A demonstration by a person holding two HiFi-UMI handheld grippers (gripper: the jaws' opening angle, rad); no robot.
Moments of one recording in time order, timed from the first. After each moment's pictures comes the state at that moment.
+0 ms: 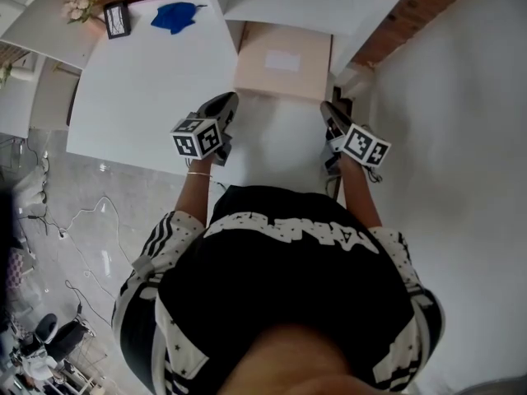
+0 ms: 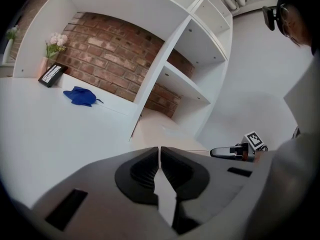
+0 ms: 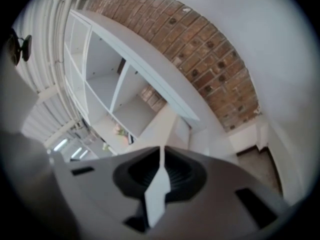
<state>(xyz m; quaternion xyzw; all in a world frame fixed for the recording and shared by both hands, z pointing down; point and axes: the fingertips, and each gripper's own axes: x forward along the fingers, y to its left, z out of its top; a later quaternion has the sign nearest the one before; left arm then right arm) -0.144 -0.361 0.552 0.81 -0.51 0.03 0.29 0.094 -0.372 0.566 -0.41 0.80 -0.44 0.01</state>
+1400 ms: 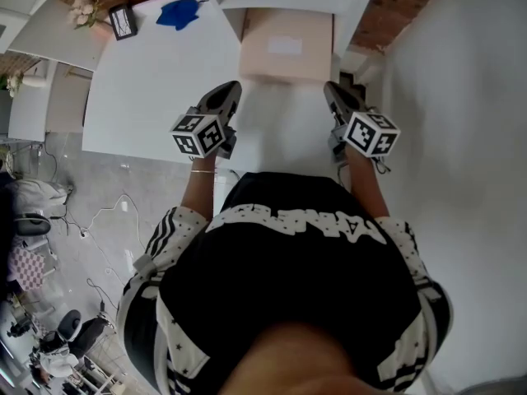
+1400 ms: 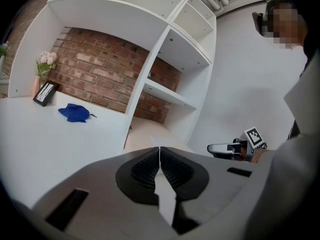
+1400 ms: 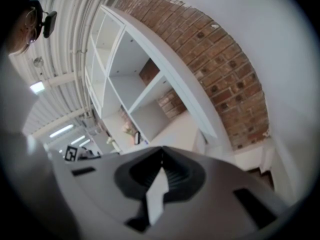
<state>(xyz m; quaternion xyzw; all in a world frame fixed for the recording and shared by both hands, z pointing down) -0.135 -0.340 0.500 0.83 -0.50 0.03 0.24 0.081 -0.356 0.511 -0.40 0.86 -0.33 0.01</state>
